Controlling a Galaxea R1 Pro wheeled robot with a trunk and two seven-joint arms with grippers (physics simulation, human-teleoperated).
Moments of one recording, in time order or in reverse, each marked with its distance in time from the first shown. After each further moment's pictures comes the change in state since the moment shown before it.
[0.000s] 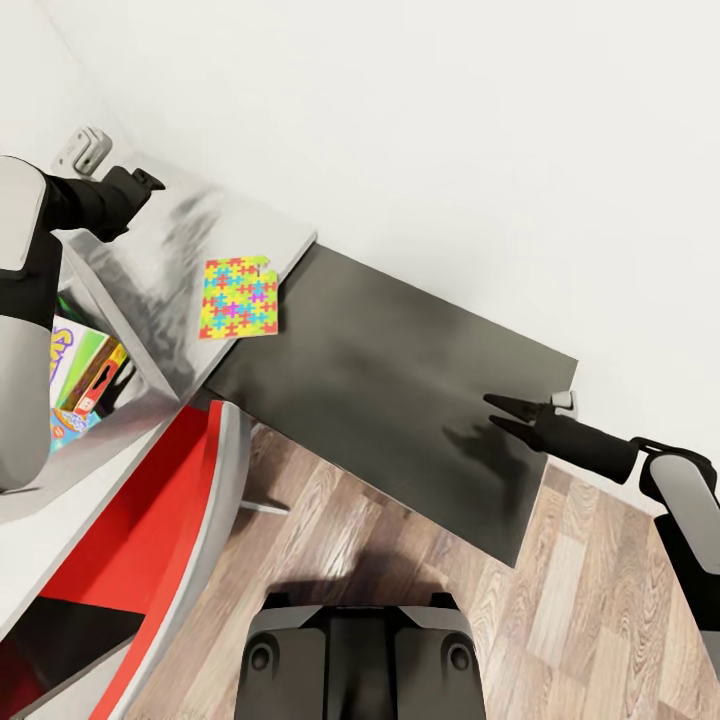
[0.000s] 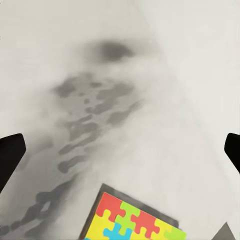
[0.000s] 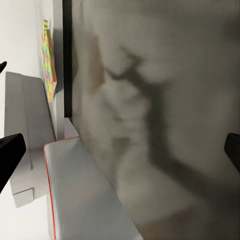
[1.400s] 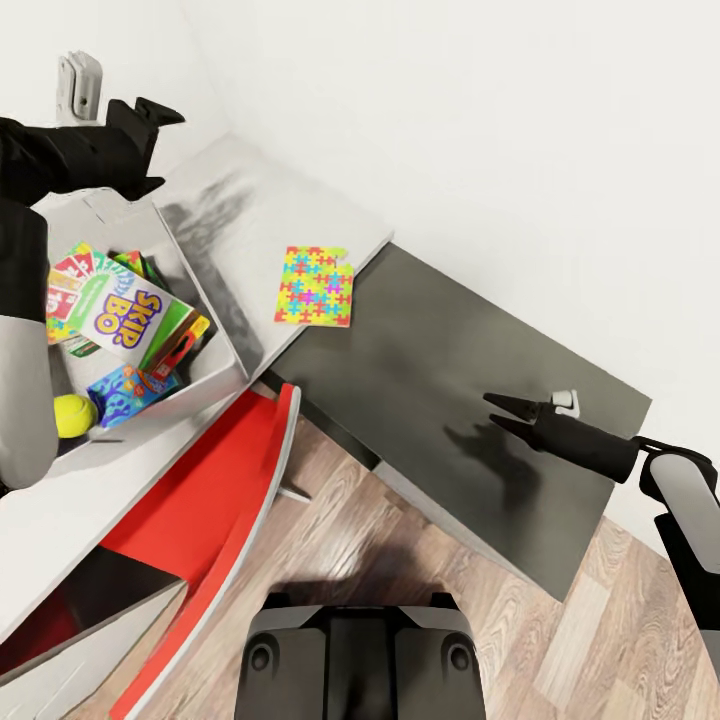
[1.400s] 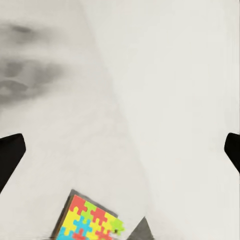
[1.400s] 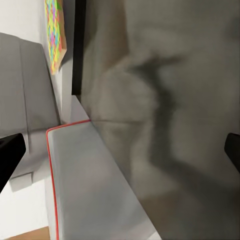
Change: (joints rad) left arm 0.000 -0.020 -0.002 -0.192 0.331 0.001 -0.004; right arm -0.002 0.001 -0.002 0.001 0.002 0.000 0.000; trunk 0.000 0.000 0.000
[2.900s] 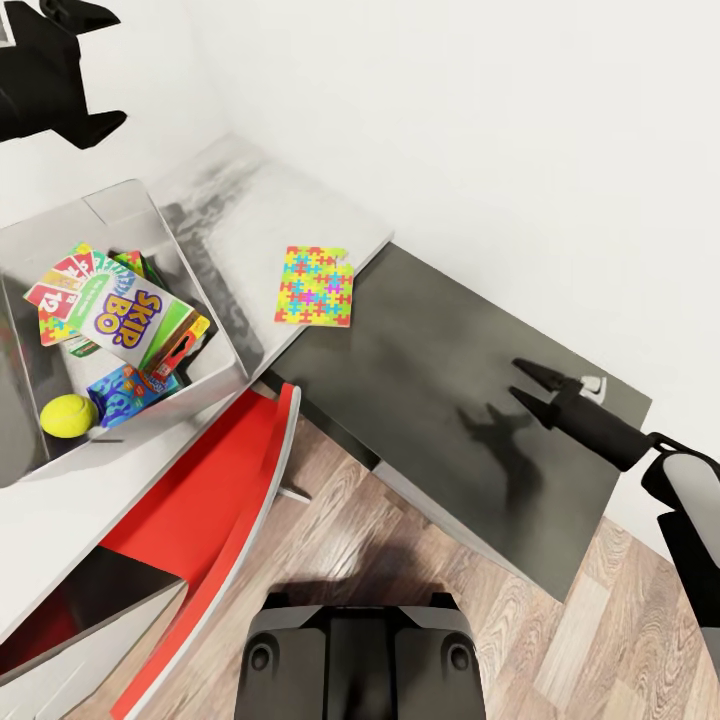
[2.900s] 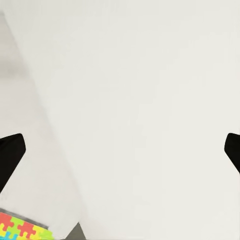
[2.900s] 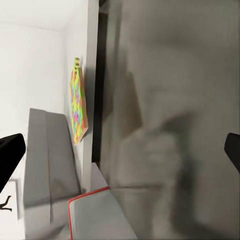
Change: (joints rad) left arm 0.000 0.061 0.076 -0.177 0.214 0.004 0.004; right arm -0.004 0.003 -0.025 0.022 -0.209 -0.218 -0.097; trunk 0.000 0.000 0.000
